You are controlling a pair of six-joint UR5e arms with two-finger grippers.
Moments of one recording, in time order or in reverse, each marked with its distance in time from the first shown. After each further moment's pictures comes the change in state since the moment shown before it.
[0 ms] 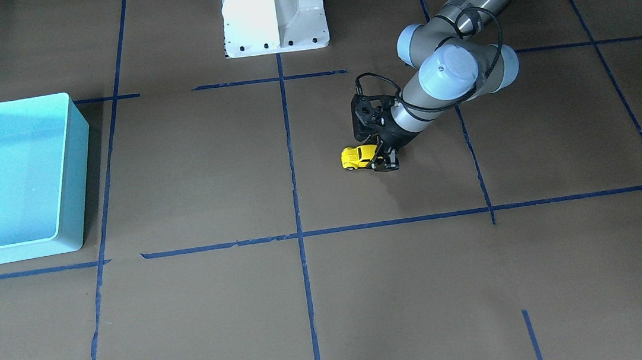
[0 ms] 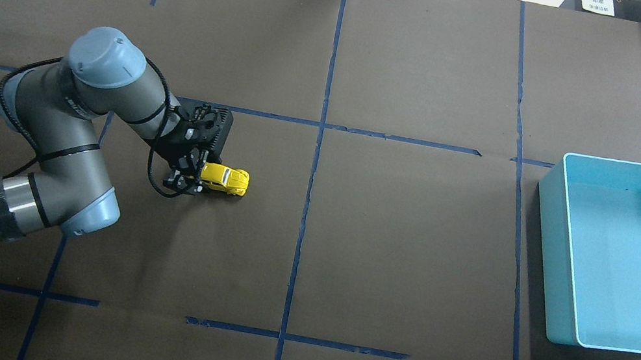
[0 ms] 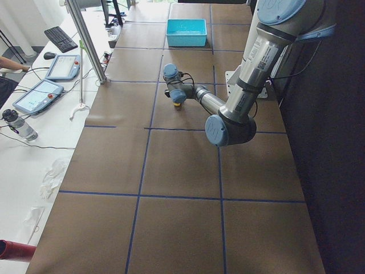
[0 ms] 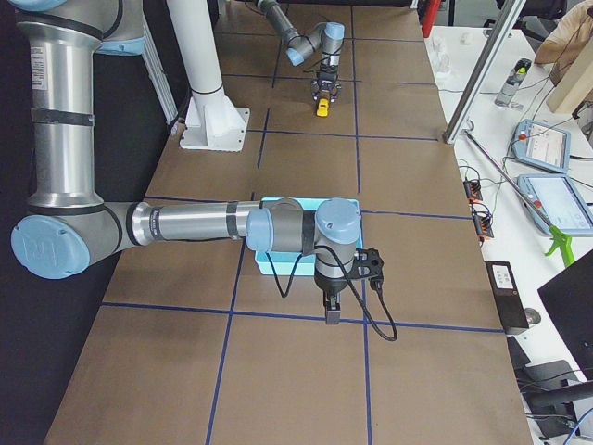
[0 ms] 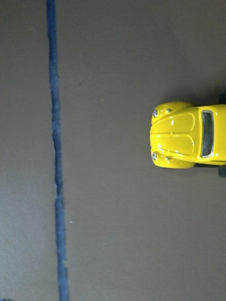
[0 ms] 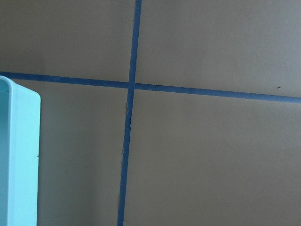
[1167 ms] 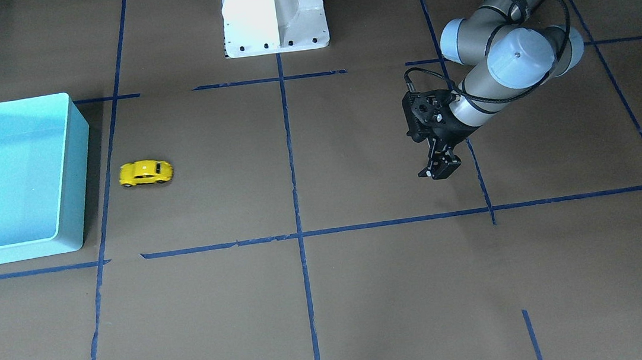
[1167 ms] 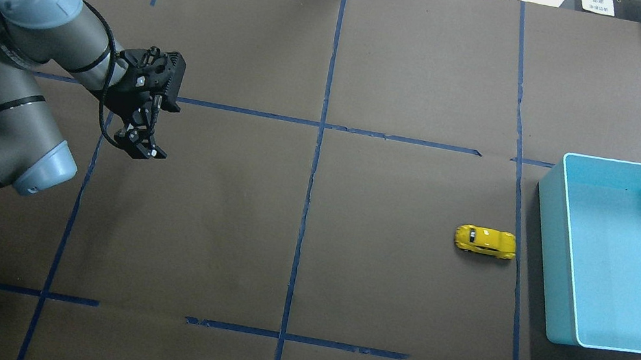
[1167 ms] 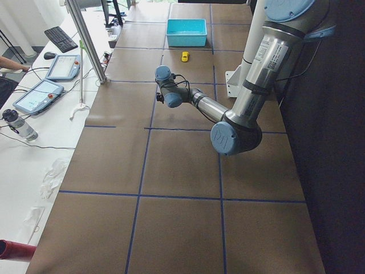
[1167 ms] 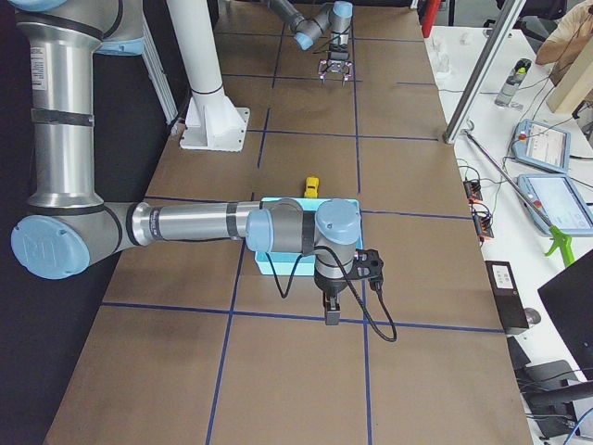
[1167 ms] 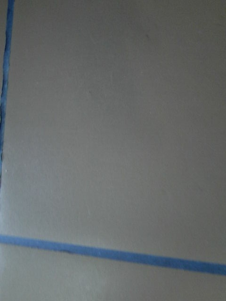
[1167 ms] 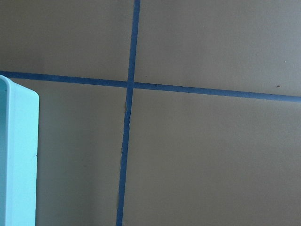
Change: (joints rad) left arm -0.143 0.053 -0.134 0.183 -0.053 -0.013; right arm 0.000 -0.001 -0.007 0.000 -0.003 0.000
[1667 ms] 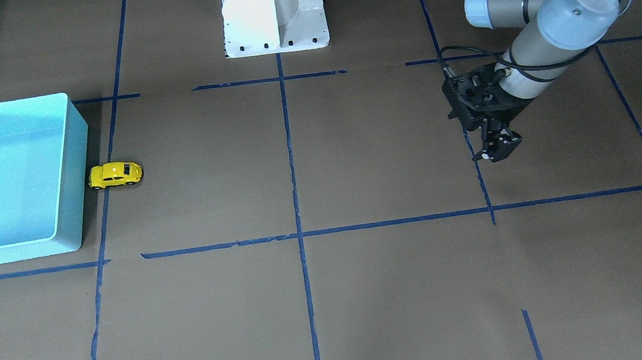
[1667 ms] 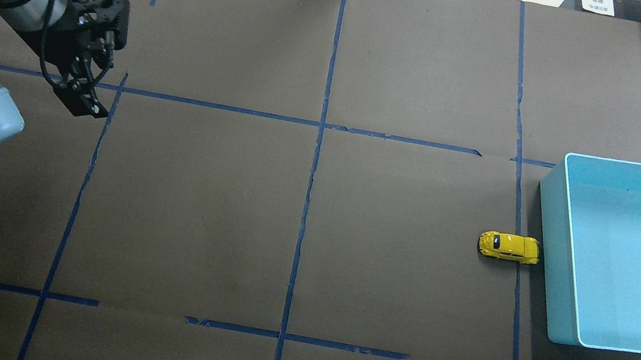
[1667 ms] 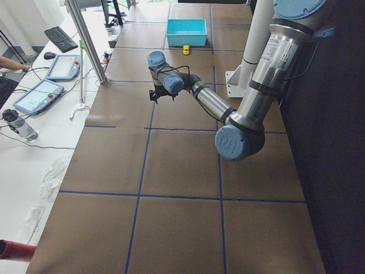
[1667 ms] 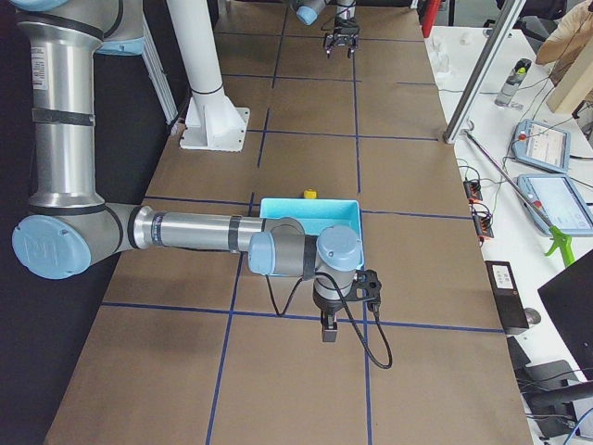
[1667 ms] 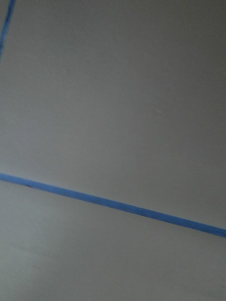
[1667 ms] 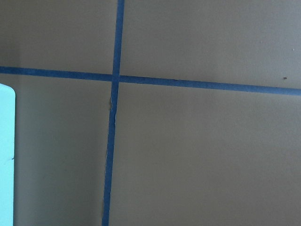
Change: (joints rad) left arm -0.151 0.060 -0.202 0.438 -0.003 0.016; right arm -0.007 -0.001 -0.133 0.144 0.030 0.004
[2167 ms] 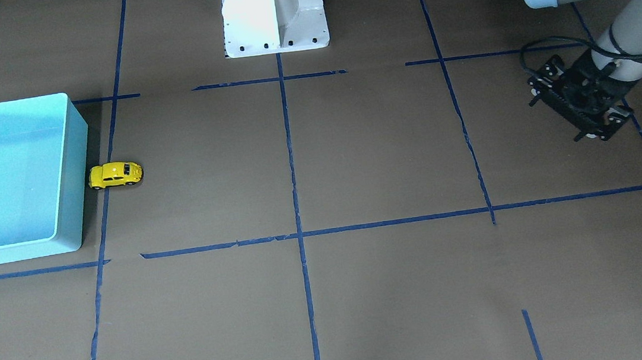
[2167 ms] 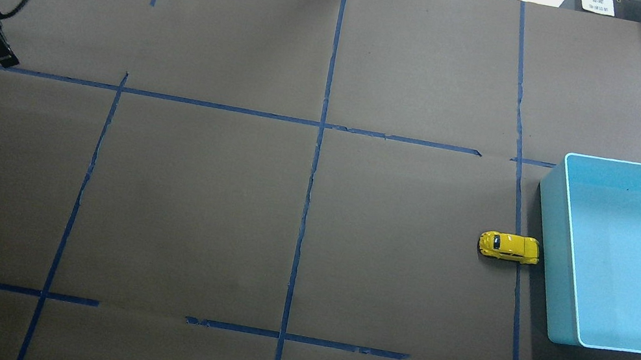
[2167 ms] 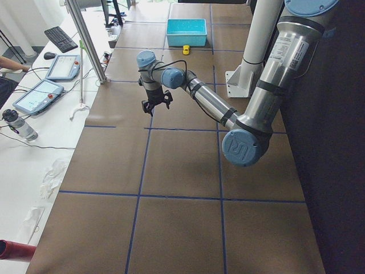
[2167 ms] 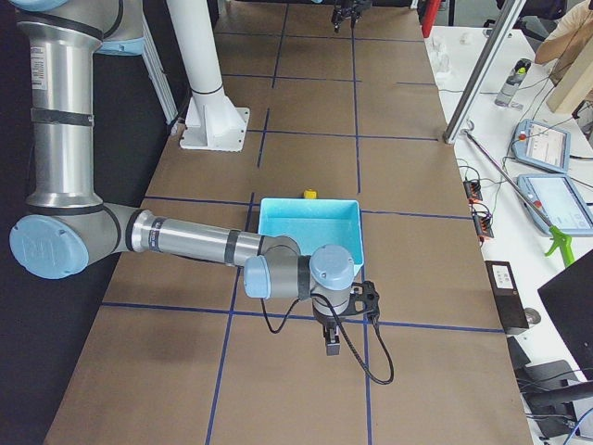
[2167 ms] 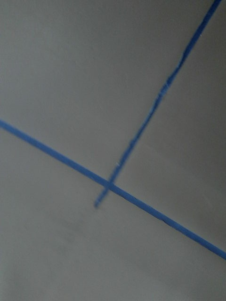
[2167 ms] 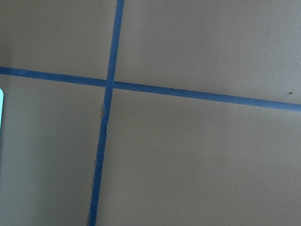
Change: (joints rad) left arm -0.201 0.022 -0.023 0.306 0.008 -0.108; right arm -0.001 -0.008 -0.083 0.142 0.037 -0.006
